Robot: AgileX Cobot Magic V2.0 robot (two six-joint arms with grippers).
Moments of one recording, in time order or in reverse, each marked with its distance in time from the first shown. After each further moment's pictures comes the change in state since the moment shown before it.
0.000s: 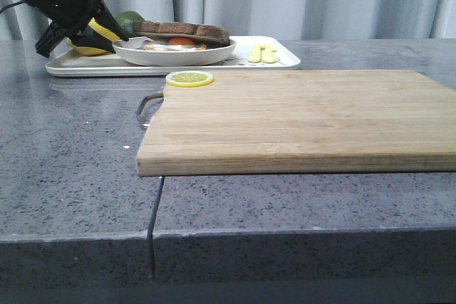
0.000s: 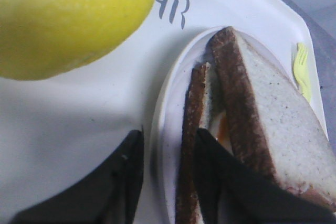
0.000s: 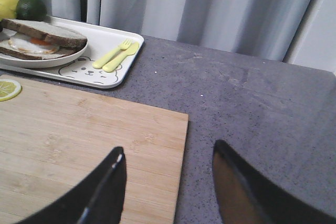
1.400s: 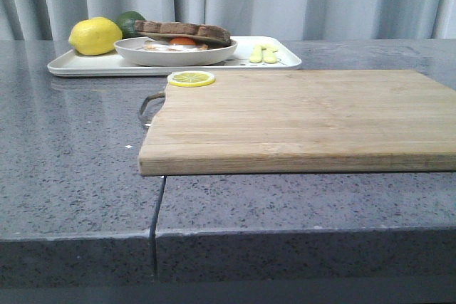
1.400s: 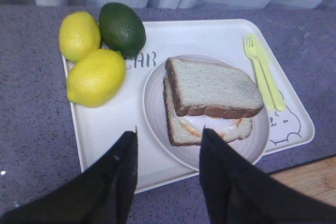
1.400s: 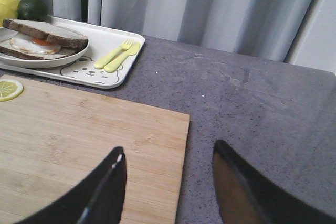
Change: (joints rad) left arm 0.052 -0.499 0.025 0.411 0.249 0.043; right arm 0.000 0.000 0.000 0.000 0.000 0.000
